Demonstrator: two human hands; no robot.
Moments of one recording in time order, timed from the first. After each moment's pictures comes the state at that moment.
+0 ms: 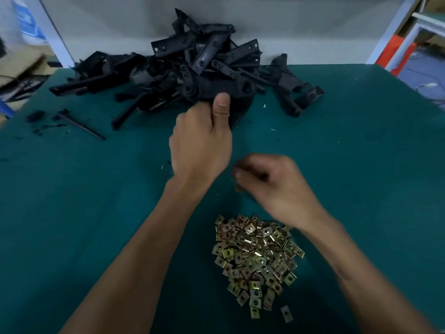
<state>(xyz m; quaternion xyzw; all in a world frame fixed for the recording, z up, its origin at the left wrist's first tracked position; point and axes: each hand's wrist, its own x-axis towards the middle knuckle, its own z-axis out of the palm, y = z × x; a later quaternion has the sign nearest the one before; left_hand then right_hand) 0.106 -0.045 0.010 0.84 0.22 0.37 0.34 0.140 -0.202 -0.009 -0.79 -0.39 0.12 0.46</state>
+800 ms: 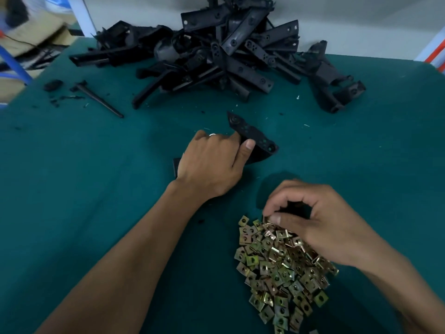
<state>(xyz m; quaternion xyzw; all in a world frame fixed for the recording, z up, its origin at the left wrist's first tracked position) 0.095 -0.004 -0.057 0.97 0.10 0.22 0.11 0.137 -0.229 -0.022 -0.79 -0.42 0.25 0.37</state>
